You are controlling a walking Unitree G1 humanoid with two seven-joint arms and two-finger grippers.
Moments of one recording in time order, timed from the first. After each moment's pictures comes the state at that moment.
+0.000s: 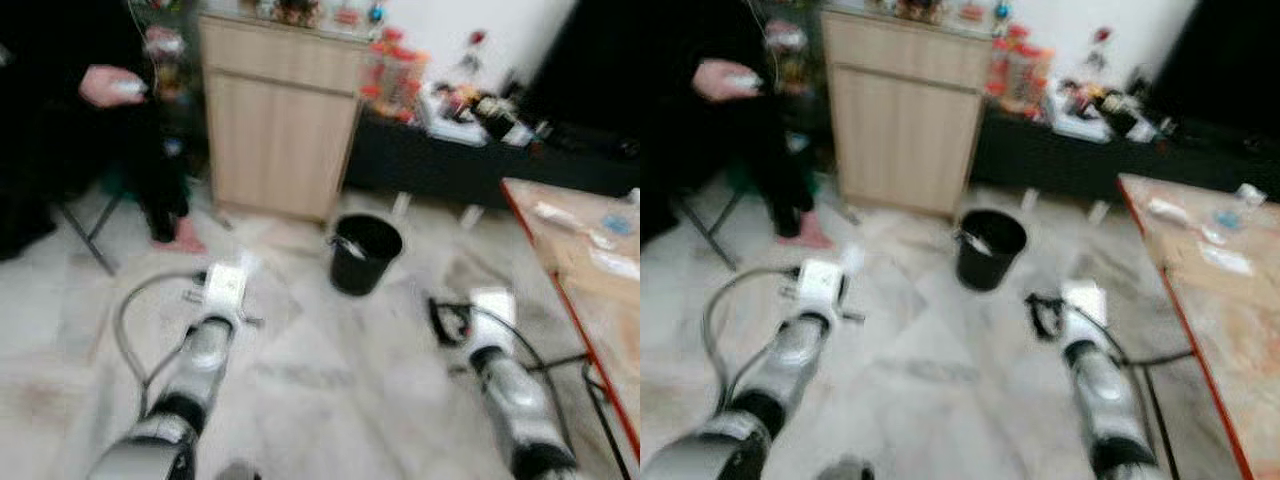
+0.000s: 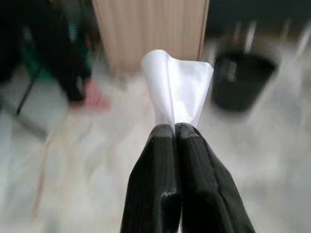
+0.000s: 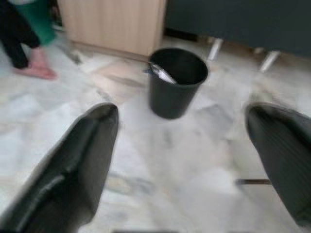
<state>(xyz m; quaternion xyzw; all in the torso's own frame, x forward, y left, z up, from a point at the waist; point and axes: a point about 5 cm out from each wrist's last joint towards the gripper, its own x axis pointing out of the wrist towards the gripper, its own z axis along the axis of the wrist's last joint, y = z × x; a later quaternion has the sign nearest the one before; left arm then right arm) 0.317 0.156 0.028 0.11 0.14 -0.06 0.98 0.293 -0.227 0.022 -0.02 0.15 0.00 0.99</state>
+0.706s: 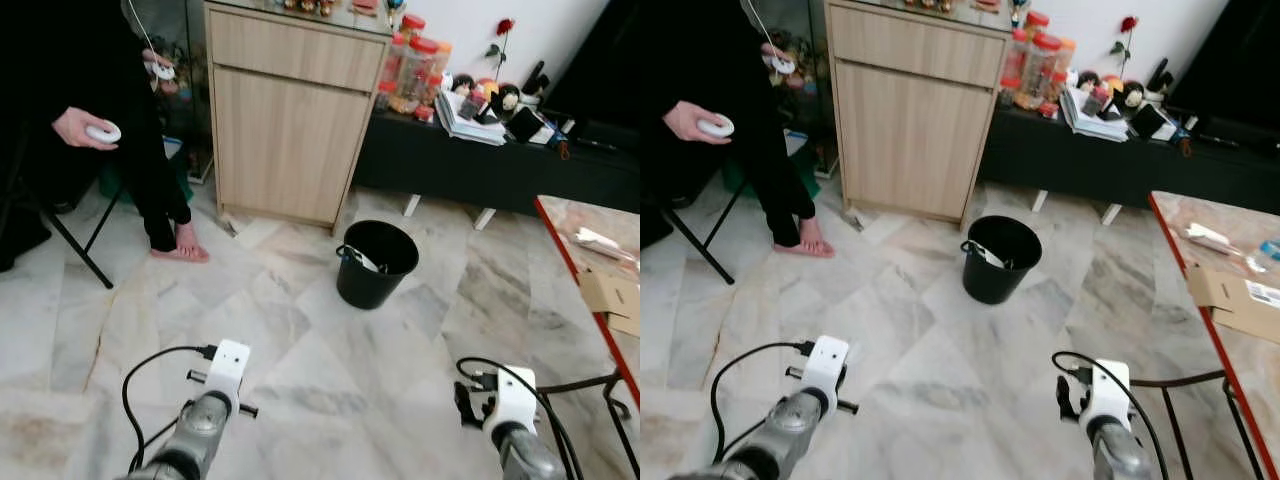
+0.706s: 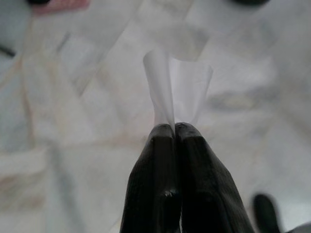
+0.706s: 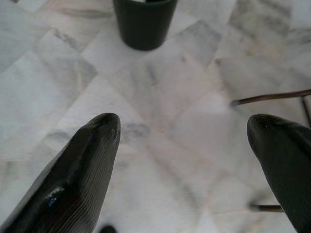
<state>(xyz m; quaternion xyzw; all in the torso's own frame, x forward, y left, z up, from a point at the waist) 0.261 0.181 -0.032 0.14 0.30 -0.05 0.94 0.224 -0.230 -0.047 0.05 0.31 -0.07 0.95</state>
